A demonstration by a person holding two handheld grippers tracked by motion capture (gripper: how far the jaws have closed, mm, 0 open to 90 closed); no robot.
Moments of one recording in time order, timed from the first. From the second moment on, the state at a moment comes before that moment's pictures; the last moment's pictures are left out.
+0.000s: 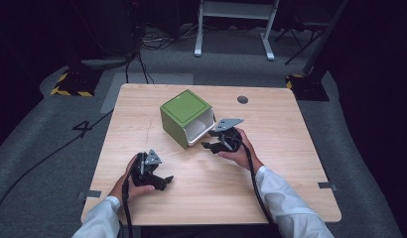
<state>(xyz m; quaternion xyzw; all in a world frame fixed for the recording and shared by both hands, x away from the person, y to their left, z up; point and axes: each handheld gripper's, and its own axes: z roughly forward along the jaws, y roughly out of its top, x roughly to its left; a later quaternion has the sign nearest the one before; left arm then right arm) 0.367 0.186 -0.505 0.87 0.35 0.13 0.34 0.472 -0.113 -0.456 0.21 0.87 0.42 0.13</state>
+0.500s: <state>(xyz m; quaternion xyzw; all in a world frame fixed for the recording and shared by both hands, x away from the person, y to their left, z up) 0.367 0.186 -0.505 0.87 0.35 0.13 0.34 0.458 -0.134 -0.443 0.19 0.89 0.38 0.16</state>
